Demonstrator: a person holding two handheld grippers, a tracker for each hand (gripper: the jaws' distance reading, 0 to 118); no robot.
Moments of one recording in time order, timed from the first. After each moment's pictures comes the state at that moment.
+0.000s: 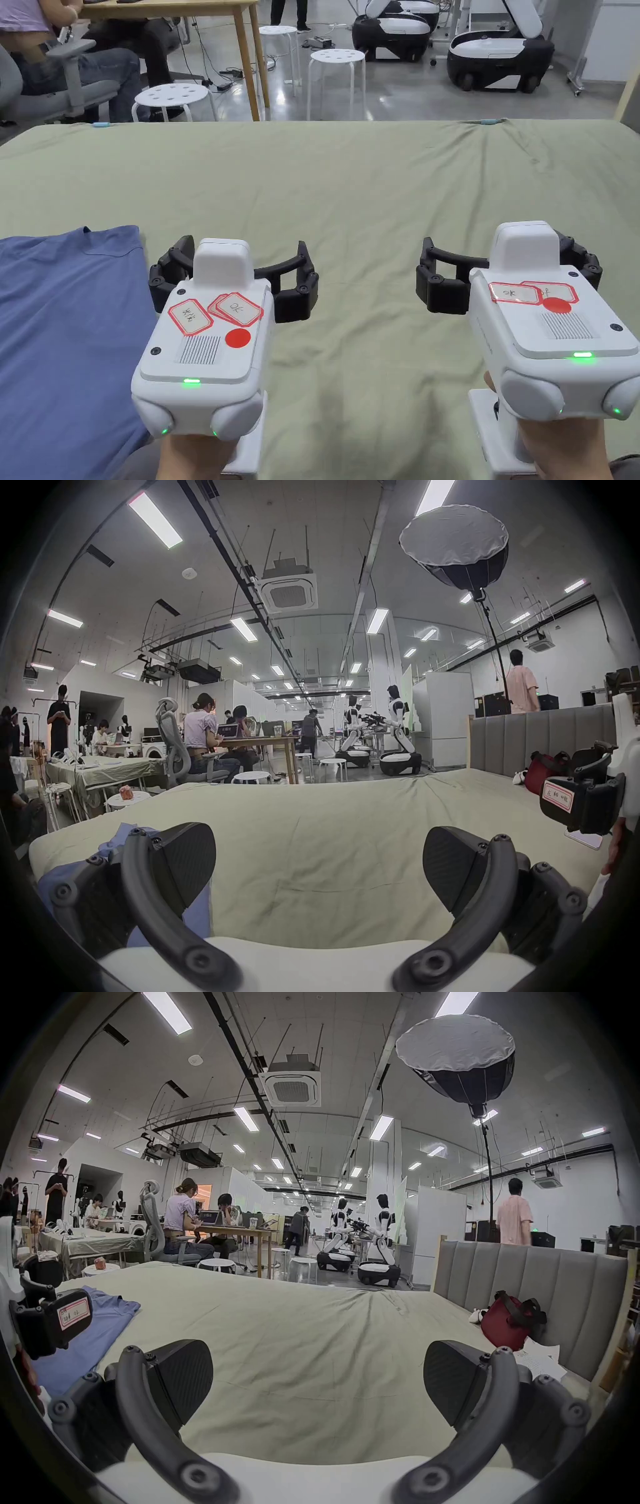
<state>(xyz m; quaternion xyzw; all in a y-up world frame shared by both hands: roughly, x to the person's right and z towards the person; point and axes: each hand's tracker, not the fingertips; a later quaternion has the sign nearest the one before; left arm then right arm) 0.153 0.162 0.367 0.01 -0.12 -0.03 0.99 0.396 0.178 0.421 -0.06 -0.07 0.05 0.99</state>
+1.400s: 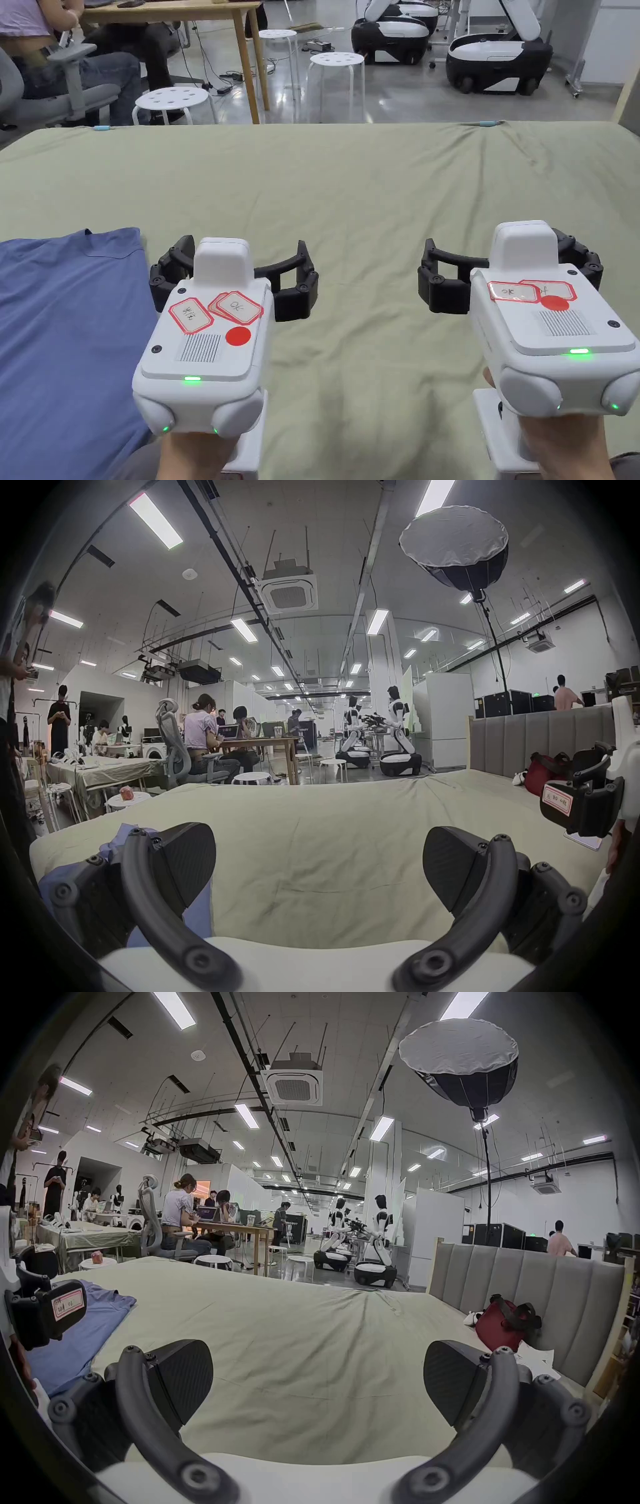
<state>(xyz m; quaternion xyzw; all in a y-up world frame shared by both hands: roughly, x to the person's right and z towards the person) 0.149 0.165 0.372 0.01 -0.12 -0.03 0.99 0.395 0.179 0.424 -0.06 -0.08 0.06 0.99</state>
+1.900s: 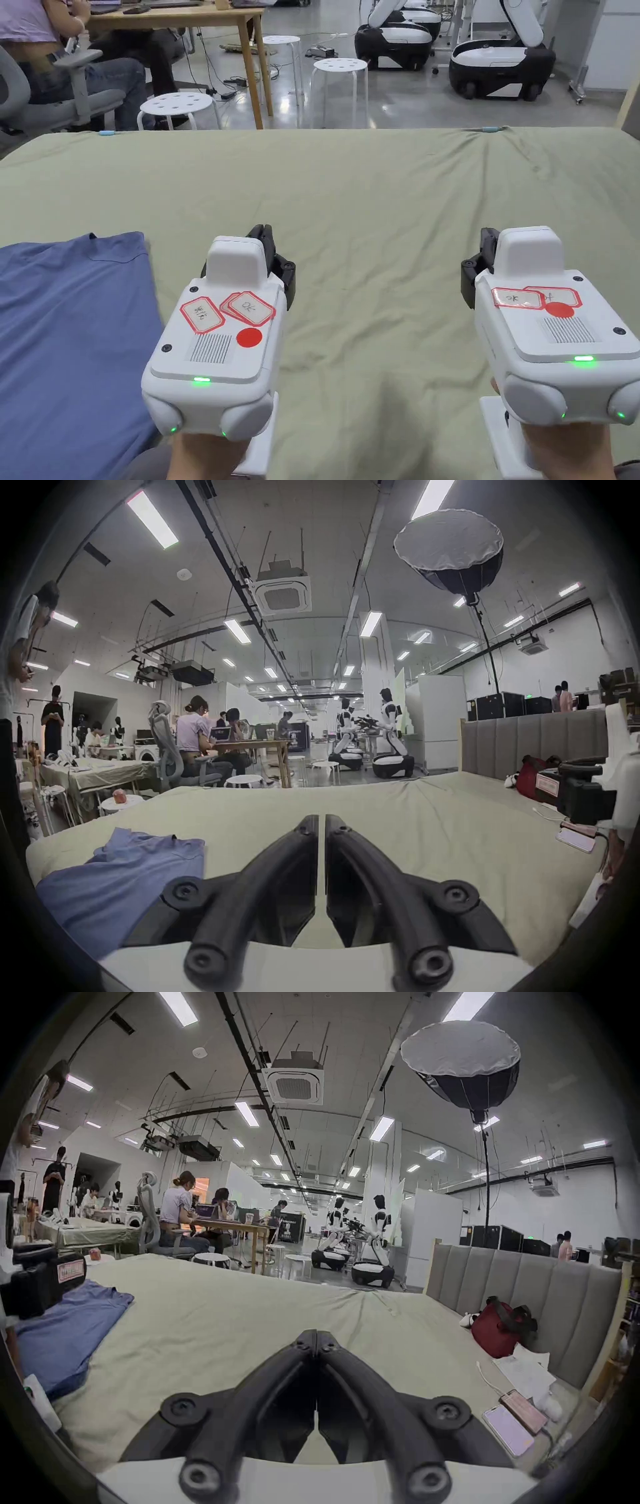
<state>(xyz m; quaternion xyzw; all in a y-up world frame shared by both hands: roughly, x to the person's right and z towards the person) 0.159 0.172 0.376 0.01 -0.14 -0.03 0.99 0.397 0.181 0.428 -0.06 -0.08 0.07 0.99</state>
